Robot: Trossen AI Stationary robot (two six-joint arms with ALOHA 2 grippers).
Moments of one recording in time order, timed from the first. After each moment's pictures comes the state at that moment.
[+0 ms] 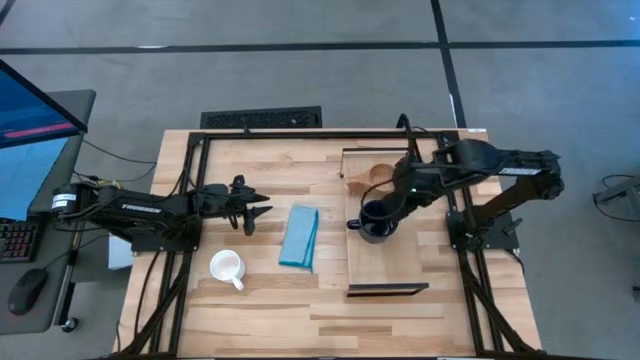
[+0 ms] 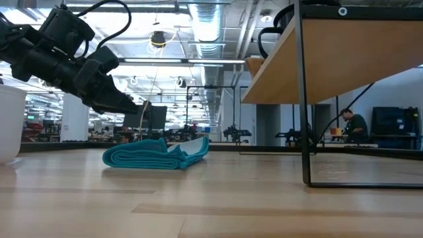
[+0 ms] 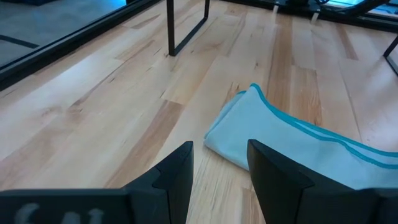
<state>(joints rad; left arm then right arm) 0.20 0.93 0.11 0.44 -0.09 -0.14 0.13 1.40 1.71 -1.57 0.14 1.05</state>
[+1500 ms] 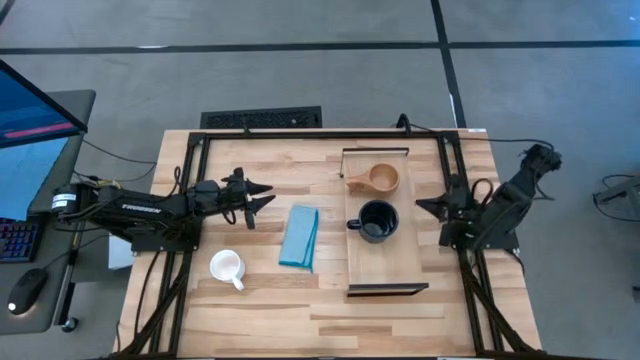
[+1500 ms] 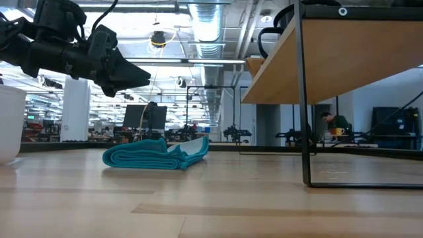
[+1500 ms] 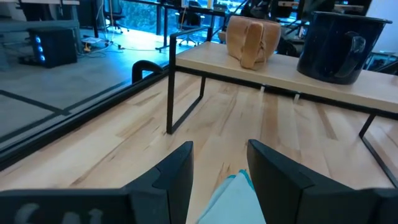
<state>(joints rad) 0.20 0.93 0.11 0.73 -0.11 -0.14 0.76 0.30 0.46 -0.60 0.99 0.39</state>
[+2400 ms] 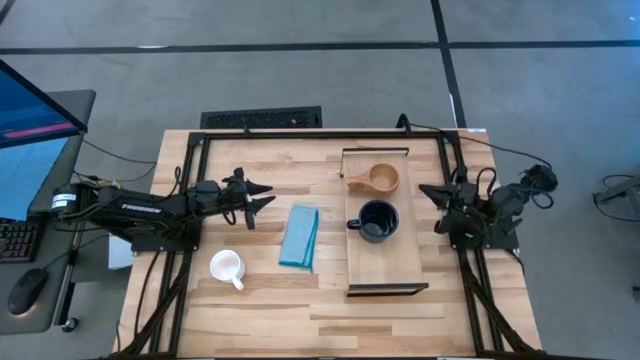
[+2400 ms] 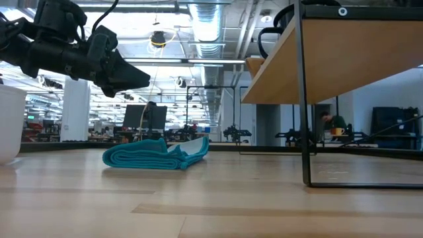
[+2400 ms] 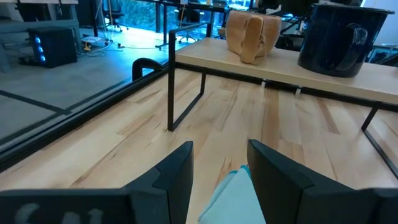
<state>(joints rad) 0.20 0.93 0.11 0.71 -0.11 -0.12 0.54 0.00 0.24 -0.21 0.91 -0.14</state>
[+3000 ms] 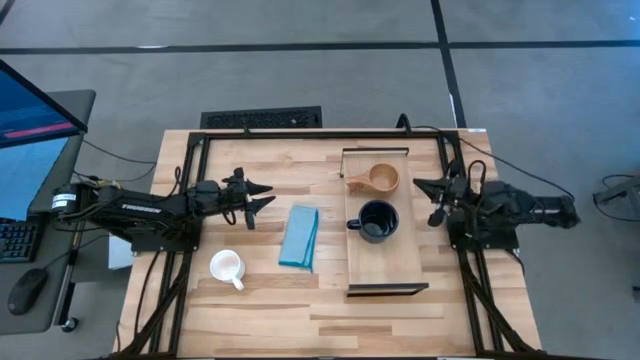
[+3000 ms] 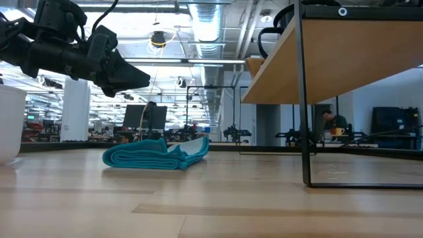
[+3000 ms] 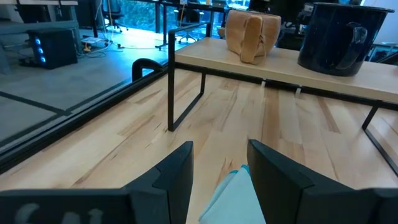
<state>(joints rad) 0.20 0.93 0.11 0.72 -0.11 -0.12 0.06 0.00 0.21 -0.23 0.45 -0.14</state>
